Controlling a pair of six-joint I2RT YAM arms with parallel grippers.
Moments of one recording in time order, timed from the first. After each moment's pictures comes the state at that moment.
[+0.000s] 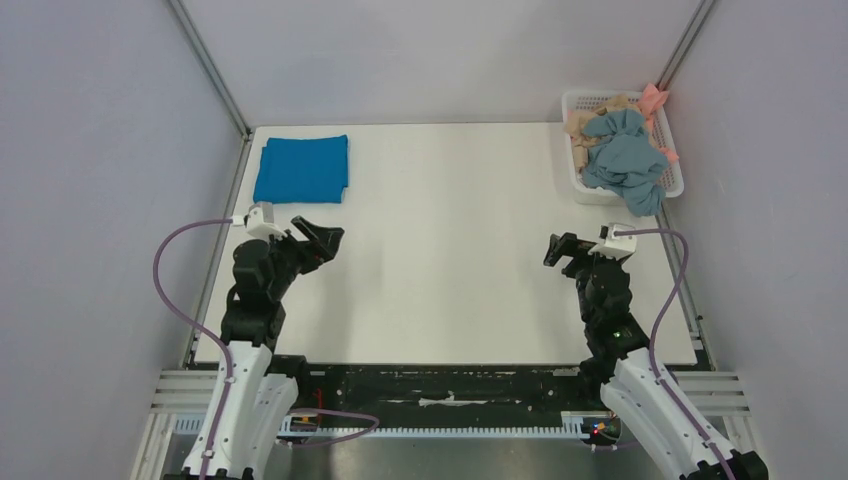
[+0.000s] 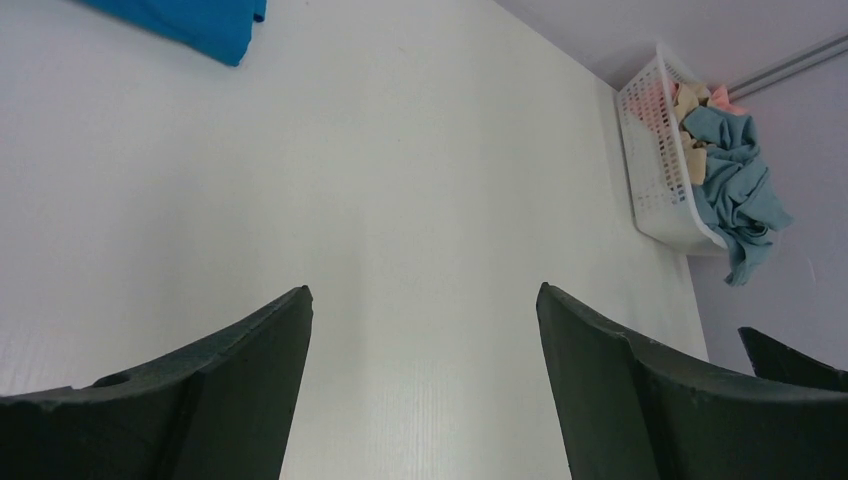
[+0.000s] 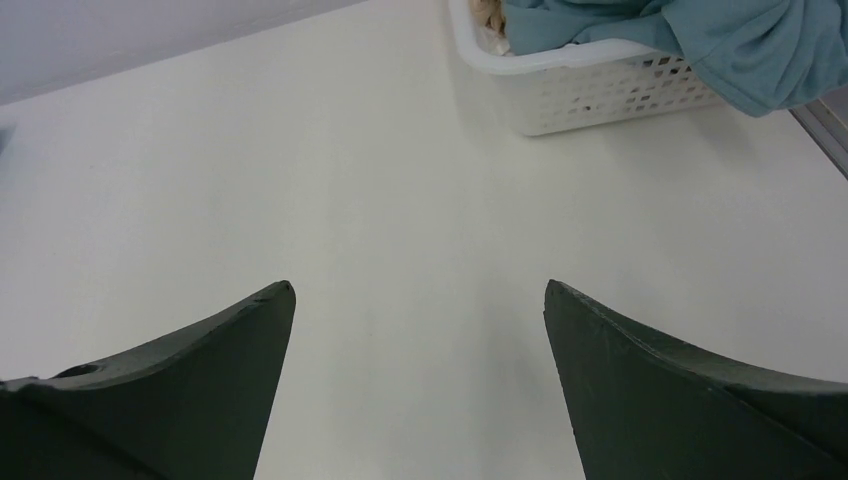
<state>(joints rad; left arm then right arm) -0.03 0.57 0.51 -0.19 0.21 -0.63 0.30 0.55 0.21 0.20 0.39 0.26</state>
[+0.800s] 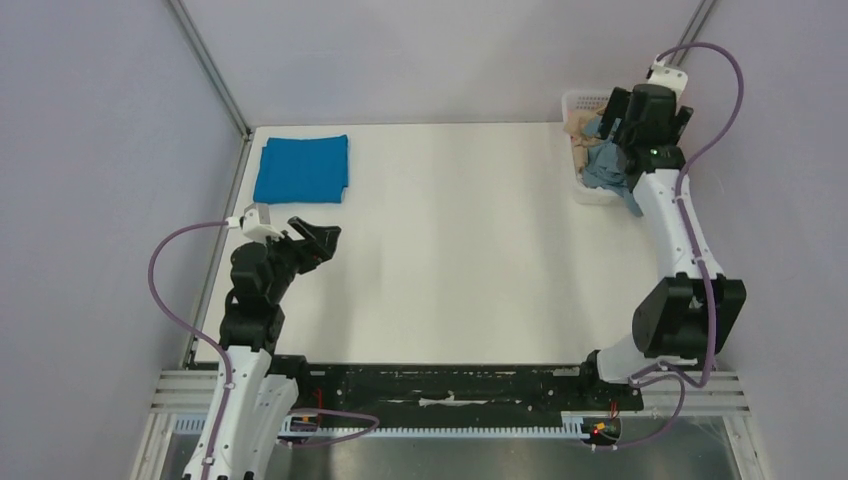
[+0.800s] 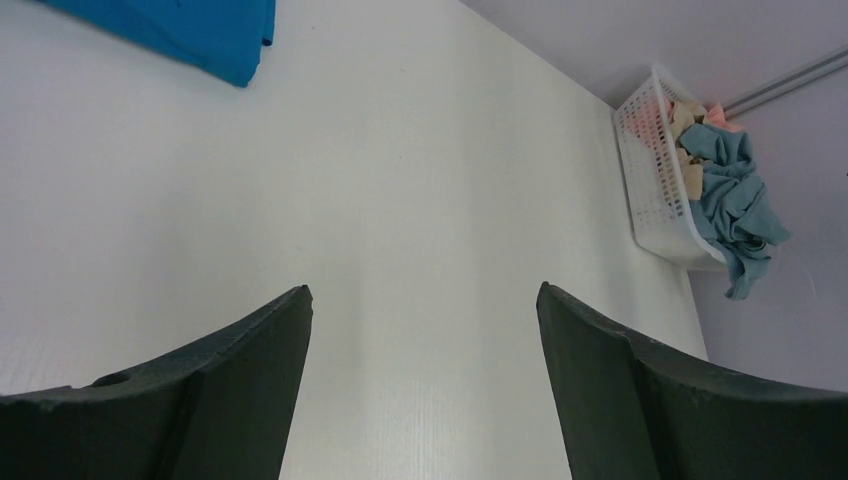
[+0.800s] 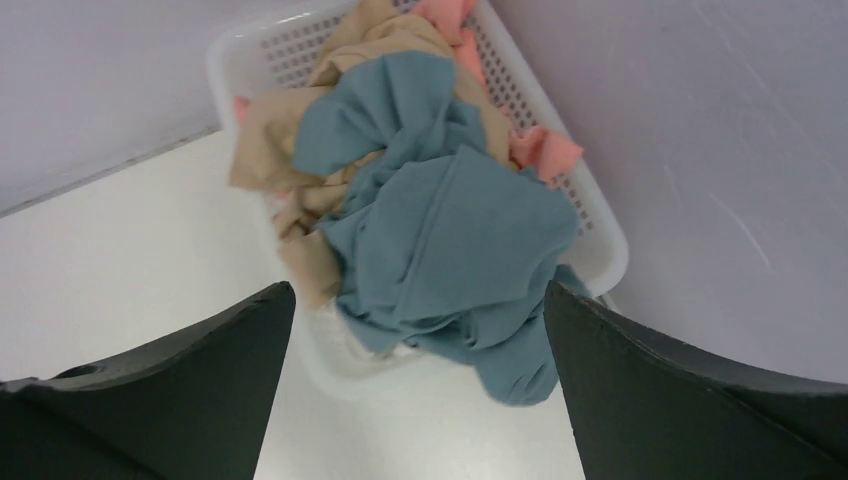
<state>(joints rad) -0.03 0.55 0.51 -0.19 0.19 -0.63 0.00 1.47 1.42 -0.32 0.45 0.15</state>
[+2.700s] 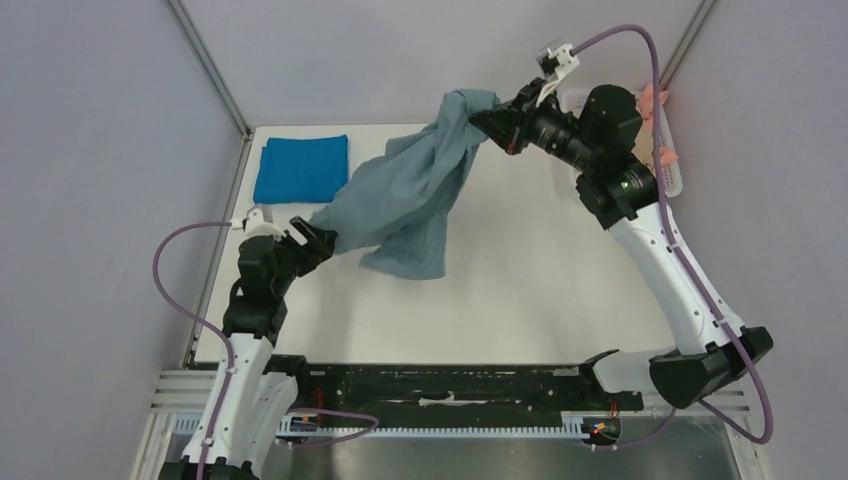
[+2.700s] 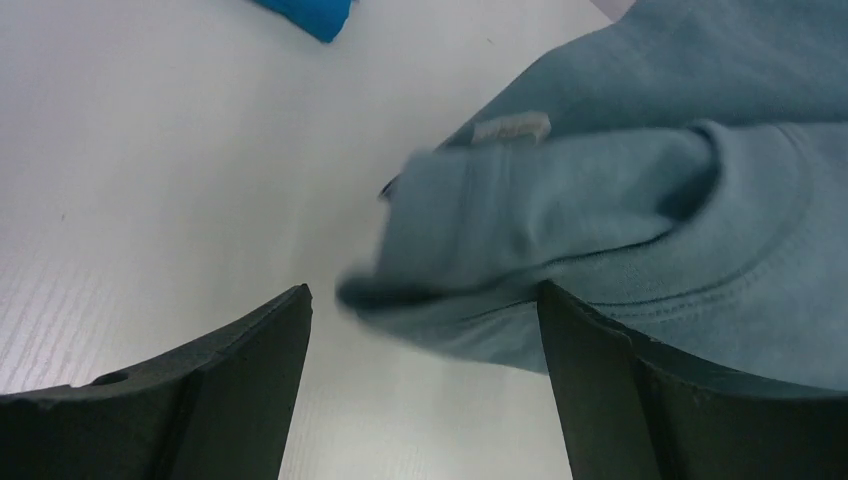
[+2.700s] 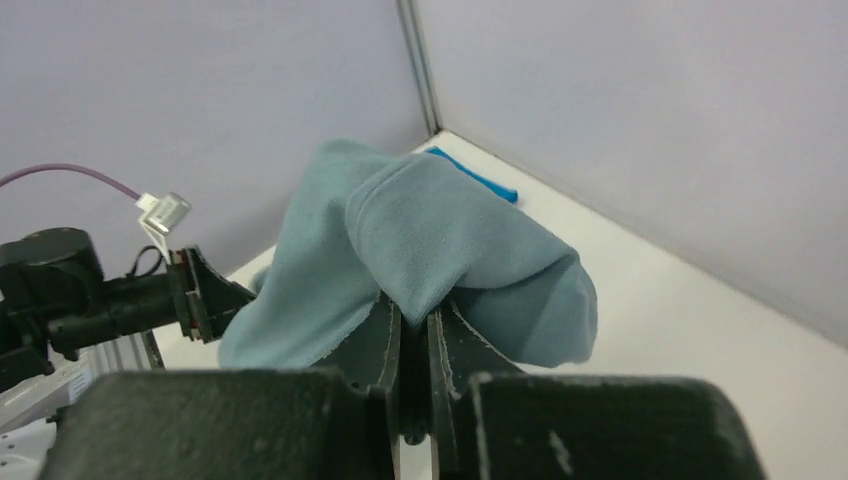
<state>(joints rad) -0.03 0.63 0.51 -0.24 0.09 -0.63 0.41 1.36 1.63 -0.19 -0.49 0.19</state>
